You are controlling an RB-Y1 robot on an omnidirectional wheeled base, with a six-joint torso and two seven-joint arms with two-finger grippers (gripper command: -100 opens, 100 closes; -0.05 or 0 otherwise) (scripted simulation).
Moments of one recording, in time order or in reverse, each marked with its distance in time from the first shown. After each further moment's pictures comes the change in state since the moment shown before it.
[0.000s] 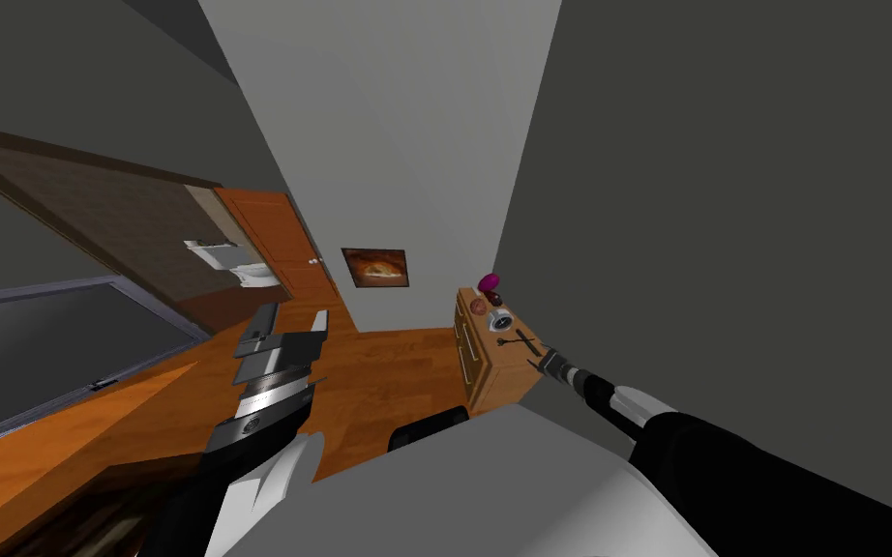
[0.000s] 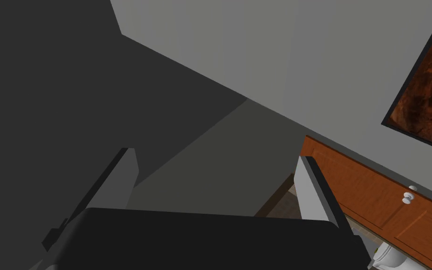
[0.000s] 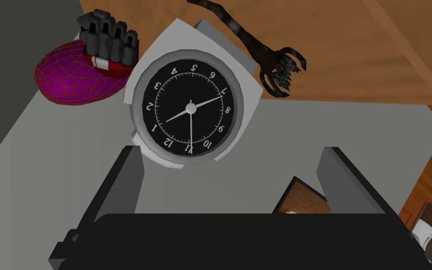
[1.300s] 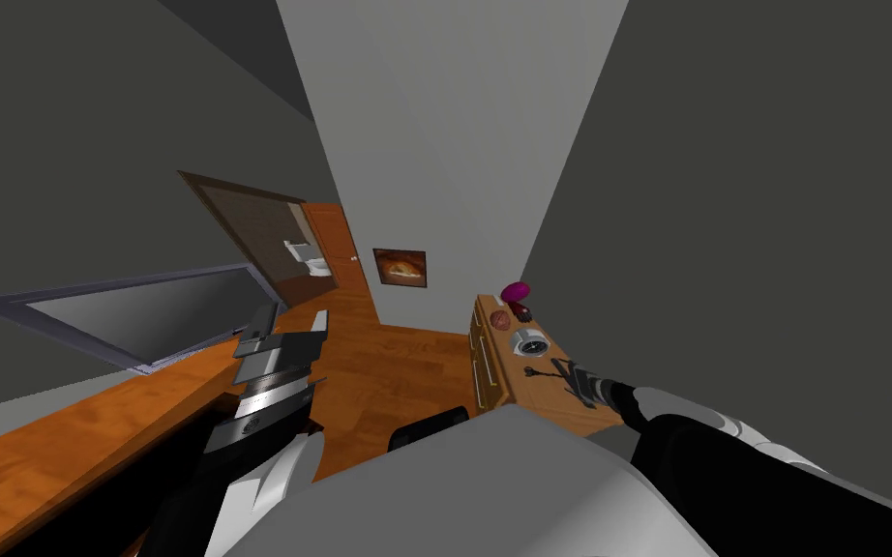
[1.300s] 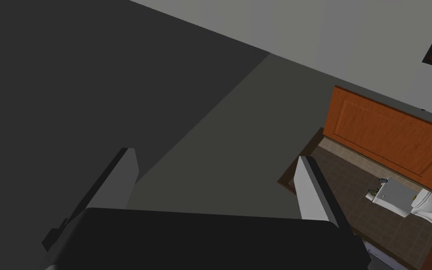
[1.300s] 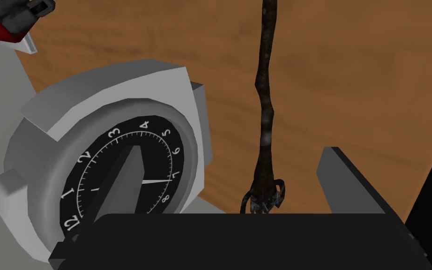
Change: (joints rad) left arm 0.000 0.000 0.000 0.000 0.000 0.000 0.000; right arm 0.065 -0.297 0.153 0.198 0.112 0.055 0.310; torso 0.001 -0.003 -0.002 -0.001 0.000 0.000
